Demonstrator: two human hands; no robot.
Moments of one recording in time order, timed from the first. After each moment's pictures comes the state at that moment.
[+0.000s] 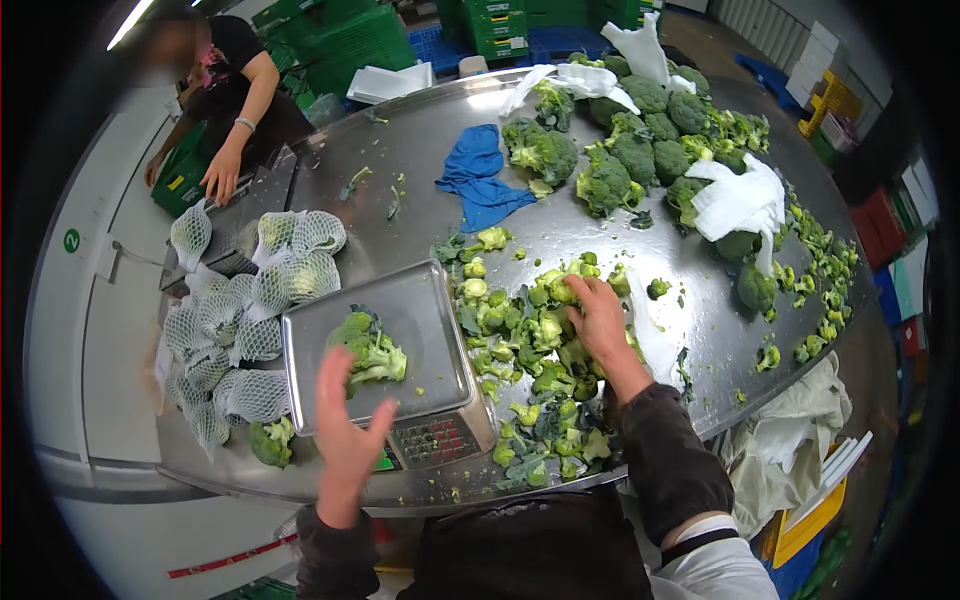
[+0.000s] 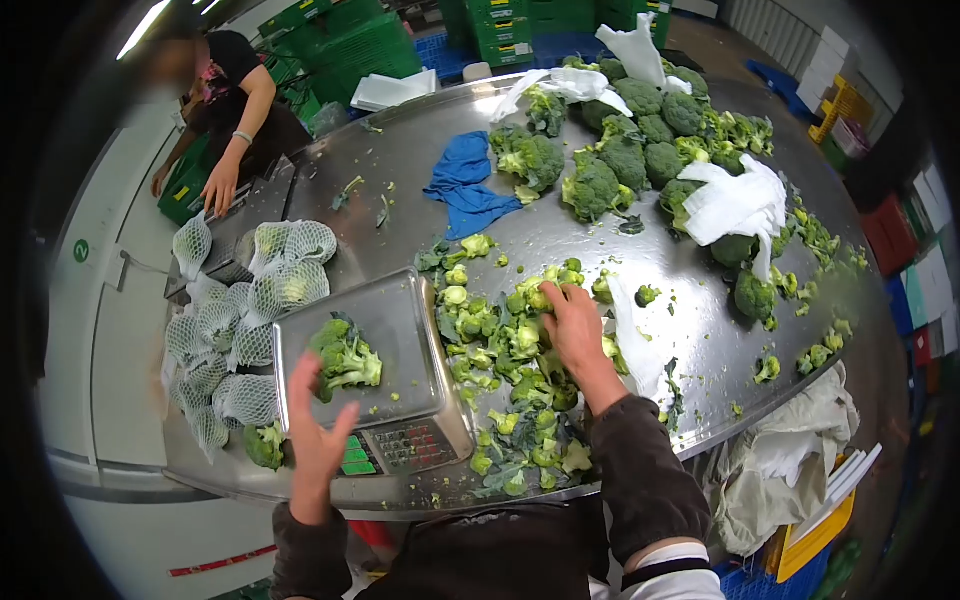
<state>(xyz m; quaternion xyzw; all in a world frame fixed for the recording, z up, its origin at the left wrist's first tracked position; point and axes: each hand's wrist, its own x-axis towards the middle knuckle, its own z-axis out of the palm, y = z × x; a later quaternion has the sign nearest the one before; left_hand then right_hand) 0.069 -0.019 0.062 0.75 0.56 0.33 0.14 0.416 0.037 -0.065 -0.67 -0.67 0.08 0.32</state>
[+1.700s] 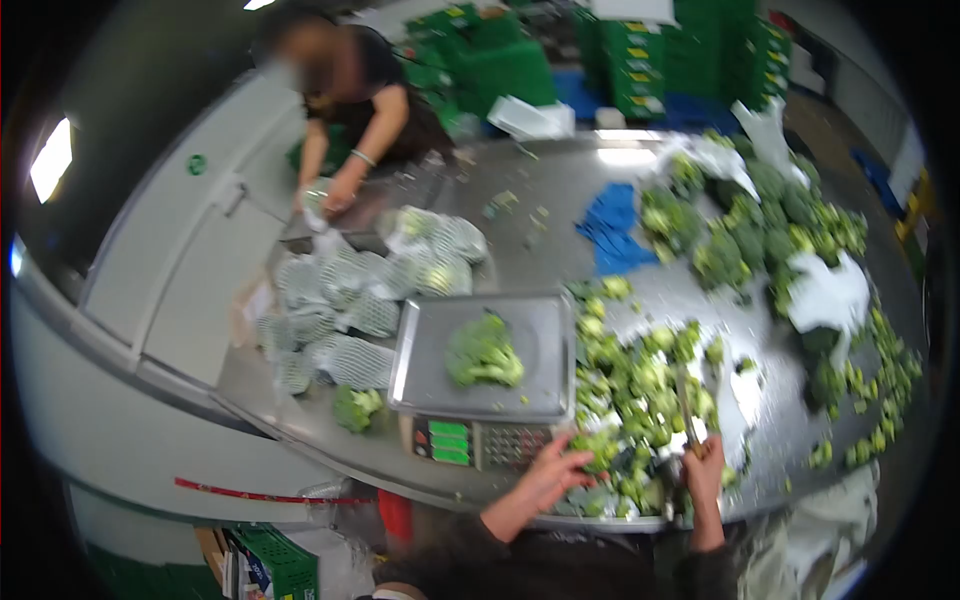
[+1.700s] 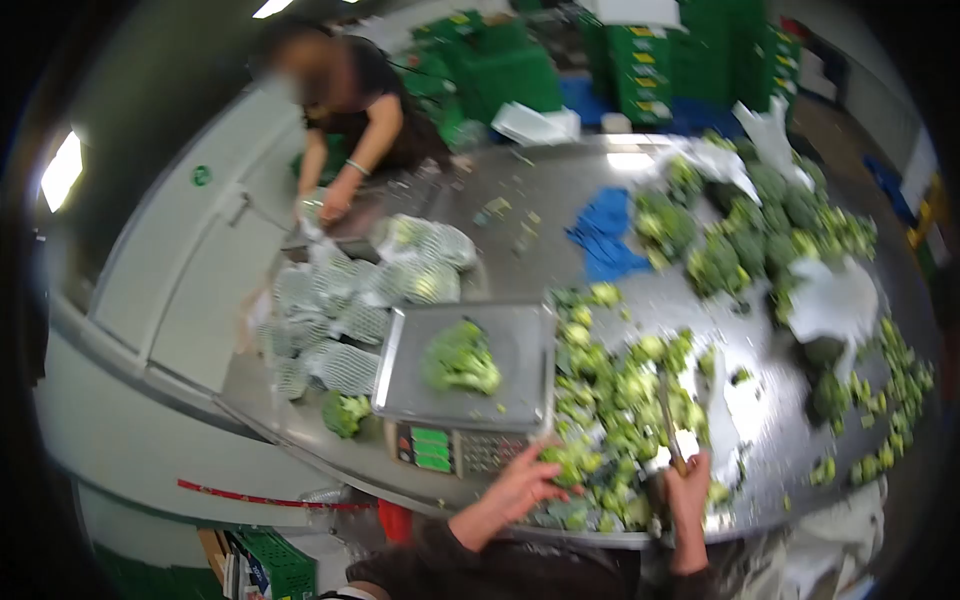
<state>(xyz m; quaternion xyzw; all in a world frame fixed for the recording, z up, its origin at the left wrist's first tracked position) 0.161 -0.086 -0.038 0.19 0.37 0.37 0.83 0.442 -0.112 -0.114 -0.69 -0.34 0.41 0.49</state>
